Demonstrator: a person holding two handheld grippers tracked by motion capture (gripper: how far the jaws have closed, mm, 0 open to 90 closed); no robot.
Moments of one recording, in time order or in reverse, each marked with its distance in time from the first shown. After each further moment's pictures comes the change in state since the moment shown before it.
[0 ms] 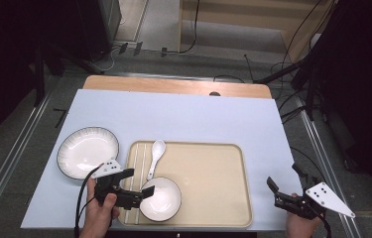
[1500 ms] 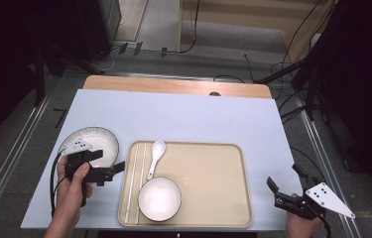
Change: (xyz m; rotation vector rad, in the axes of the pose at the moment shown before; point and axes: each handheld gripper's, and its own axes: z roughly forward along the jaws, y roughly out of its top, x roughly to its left) left arm 0.071 0.029 -0.034 -0.010 0.194 -0.044; right arm 0.001 0.000 -0.001 -0.003 -0.002 0.004
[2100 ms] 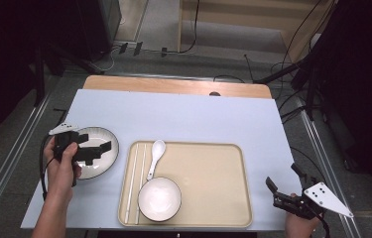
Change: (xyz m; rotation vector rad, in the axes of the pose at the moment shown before) left arm 0.052 0.026 -0.001 -0.041 0.091 -0.047; right arm 0.001 -0.001 0.002 0.009 0.001 -0.008
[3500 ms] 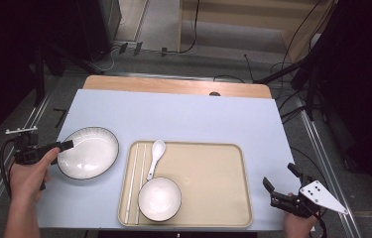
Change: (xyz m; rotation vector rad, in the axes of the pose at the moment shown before) left arm 0.090 -0.021 -0.035 0.049 0.148 -0.305; right arm 0.002 -0.003 0.006 0.028 0.017 0.002
